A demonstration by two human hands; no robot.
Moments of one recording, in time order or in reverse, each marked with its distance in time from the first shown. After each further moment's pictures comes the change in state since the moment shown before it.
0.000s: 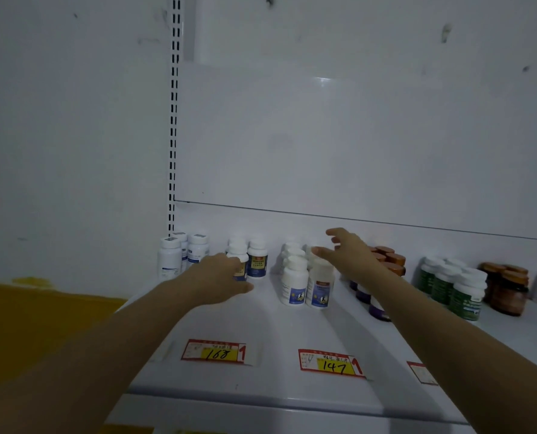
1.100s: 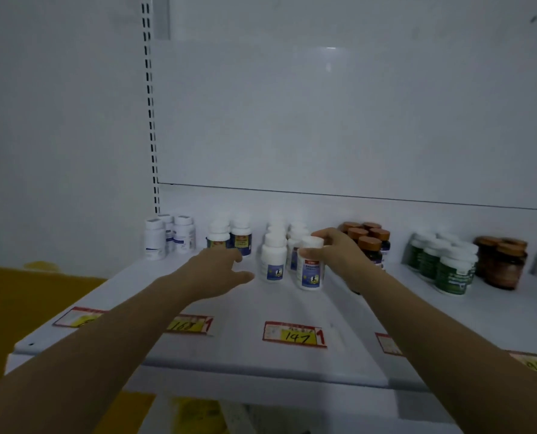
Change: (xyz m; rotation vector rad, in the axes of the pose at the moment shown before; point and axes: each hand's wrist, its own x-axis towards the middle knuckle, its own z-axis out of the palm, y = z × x) left_hand -0.007 0.051 0.026 0.036 -0.003 -0.118; right_hand -0.012 0.051 -0.001 0.435 -0.132 0.080
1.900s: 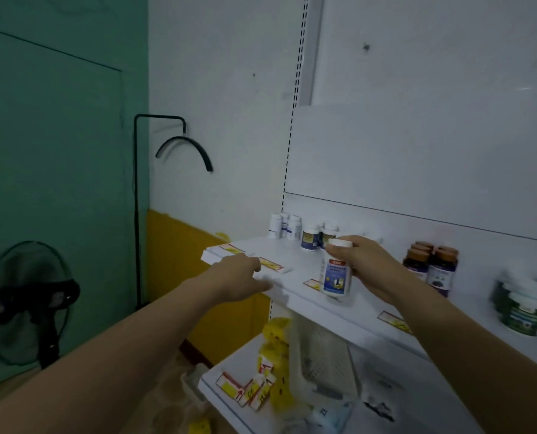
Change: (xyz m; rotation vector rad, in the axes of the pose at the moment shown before) left_hand -0.238 0.139 -0.015 0.052 0.133 -0.560; right_hand -0.138 -0.028 -0.065 0.232 -0.620 -0.270
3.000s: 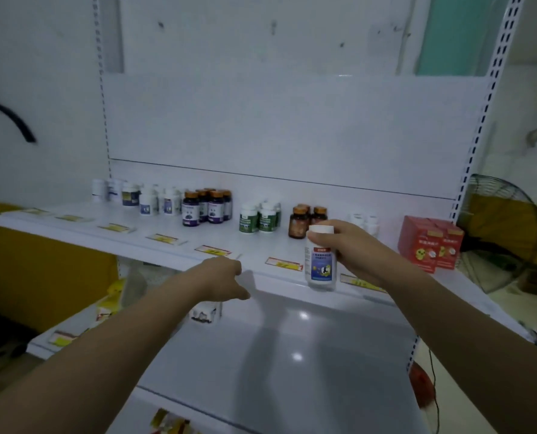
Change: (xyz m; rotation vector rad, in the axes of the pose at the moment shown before) left_hand -0.163 0.375 0.115 0.041 -0.253 0.318; right_hand -0.338 0.049 -0.335 -0.029 0.213 0.112
